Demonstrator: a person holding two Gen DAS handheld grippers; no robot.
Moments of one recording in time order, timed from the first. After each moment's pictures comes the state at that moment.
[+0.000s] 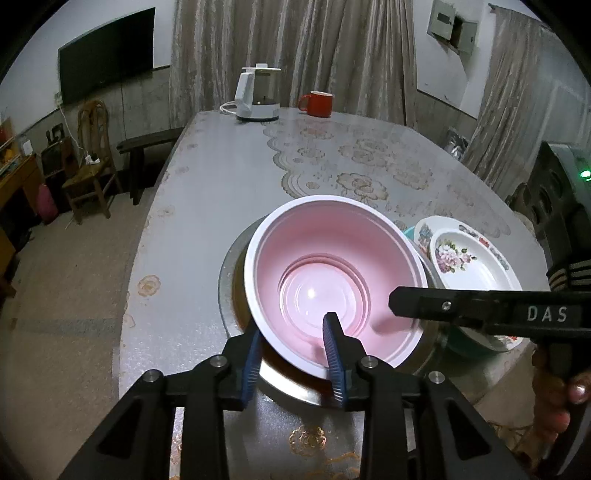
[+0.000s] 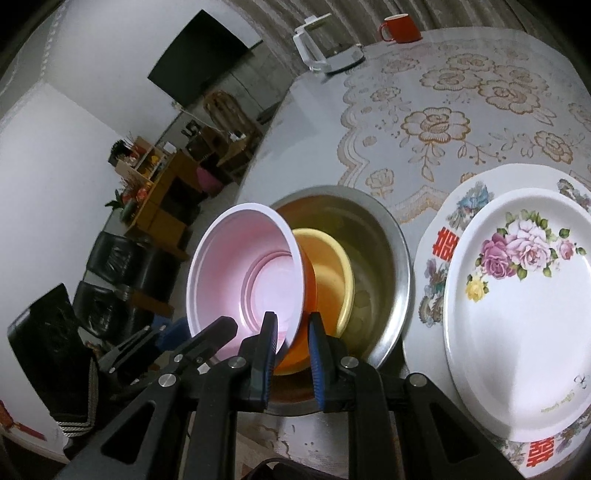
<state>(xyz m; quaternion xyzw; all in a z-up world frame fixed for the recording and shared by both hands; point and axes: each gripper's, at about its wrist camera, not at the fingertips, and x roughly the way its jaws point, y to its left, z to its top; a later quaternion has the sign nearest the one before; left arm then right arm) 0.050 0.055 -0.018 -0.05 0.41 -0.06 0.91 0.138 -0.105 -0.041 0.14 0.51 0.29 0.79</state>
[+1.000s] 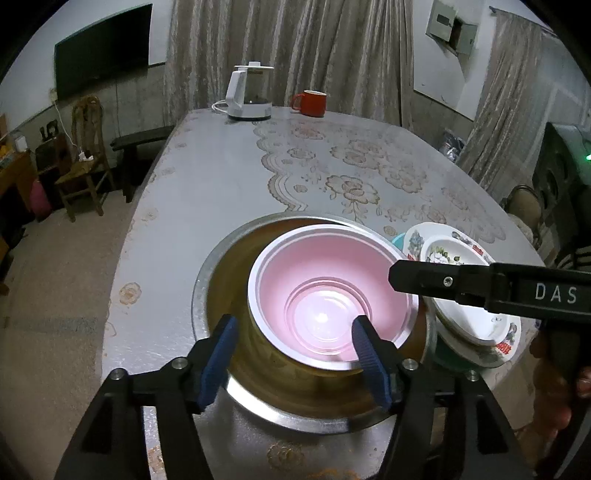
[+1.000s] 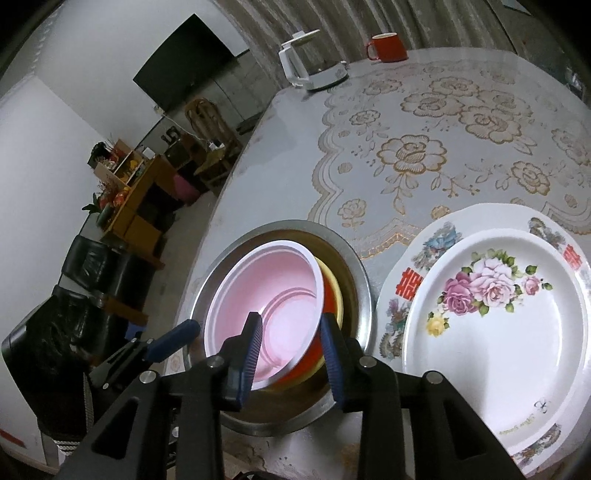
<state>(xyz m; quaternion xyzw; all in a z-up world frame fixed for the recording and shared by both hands) 0.059 0.044 -0.014 -0.06 0.41 -0.07 0.91 0.143 -0.114 -0.019 0.11 0.50 0.25 0.82</state>
